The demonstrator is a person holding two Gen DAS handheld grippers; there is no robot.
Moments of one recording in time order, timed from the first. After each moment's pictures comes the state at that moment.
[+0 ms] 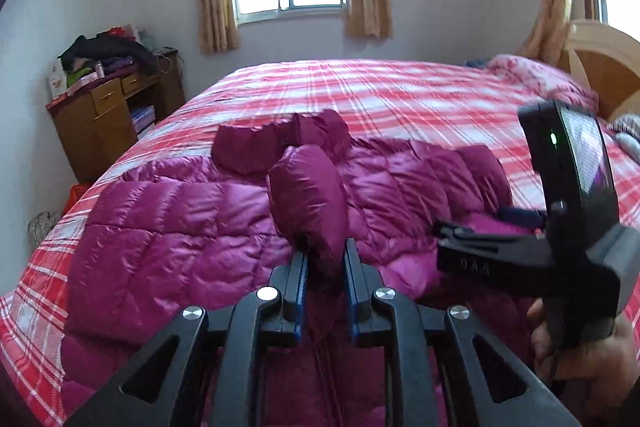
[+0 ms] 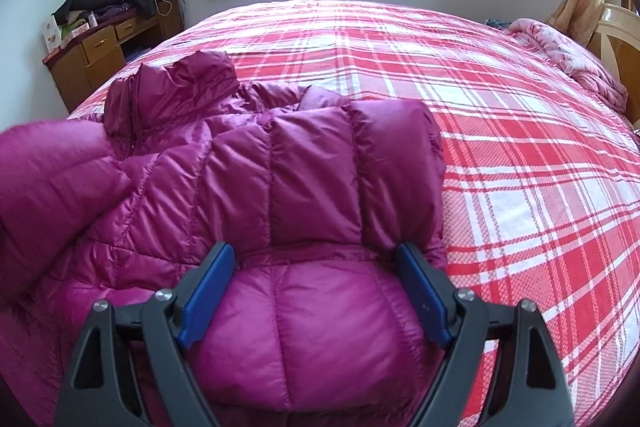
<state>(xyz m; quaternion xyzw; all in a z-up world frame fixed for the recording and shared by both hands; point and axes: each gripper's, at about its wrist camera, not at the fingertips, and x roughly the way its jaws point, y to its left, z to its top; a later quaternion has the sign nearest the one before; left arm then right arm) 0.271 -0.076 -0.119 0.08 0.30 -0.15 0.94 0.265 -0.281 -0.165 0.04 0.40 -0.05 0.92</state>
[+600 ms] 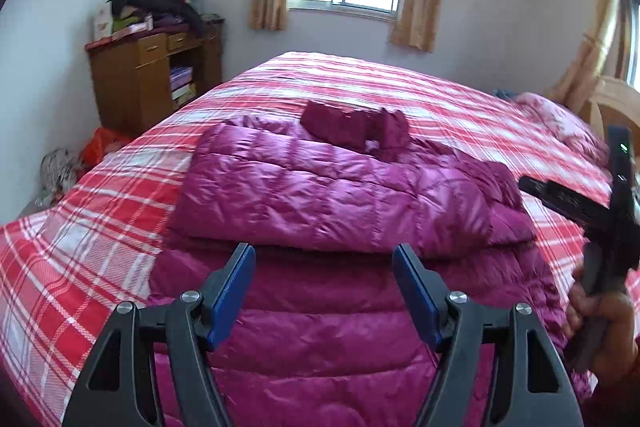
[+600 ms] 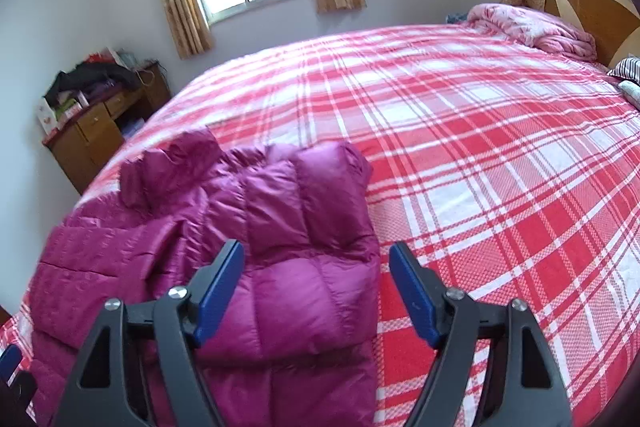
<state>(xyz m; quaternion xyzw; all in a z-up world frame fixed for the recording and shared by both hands) 0.208 0.048 -0.088 -0.04 0.31 -0.08 0.95 0.205 -0.311 -0.123 0.14 0.30 -0.06 0.94</state>
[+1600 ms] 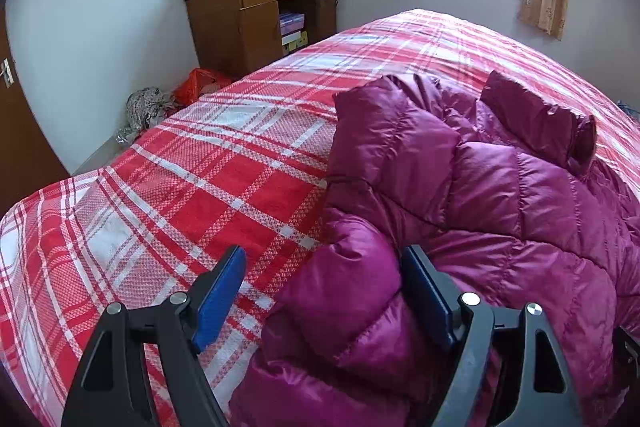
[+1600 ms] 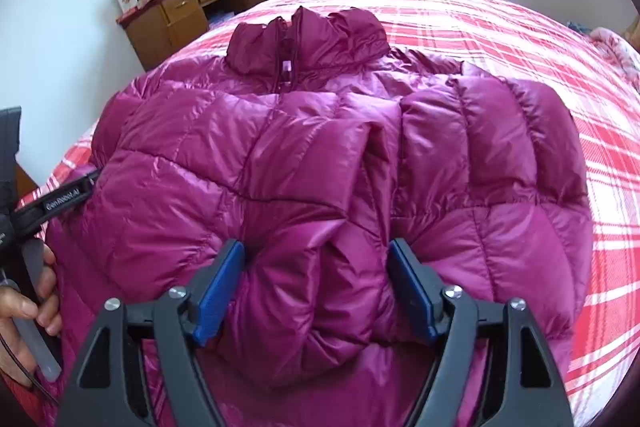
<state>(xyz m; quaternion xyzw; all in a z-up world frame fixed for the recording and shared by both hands) 0.321 0.104 -0.142 -0.04 0.39 0.11 0.92 0.247 -0.204 -0.168 0.03 0.44 0.10 0.89</state>
